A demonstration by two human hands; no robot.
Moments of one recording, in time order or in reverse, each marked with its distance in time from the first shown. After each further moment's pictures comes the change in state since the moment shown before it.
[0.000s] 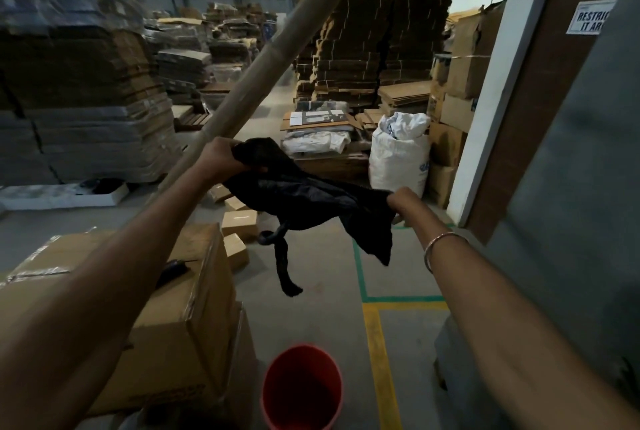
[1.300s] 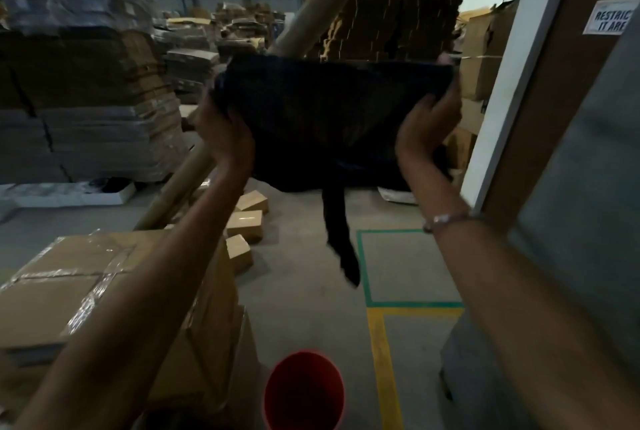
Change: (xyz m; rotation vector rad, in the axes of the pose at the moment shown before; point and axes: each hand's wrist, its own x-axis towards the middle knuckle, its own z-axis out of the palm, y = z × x) left_hand 0.016 0.058 0.014 -0.199 0.895 0.263; right_hand -0.042 -0.104 -0.060 0.680 0.978 -0.821
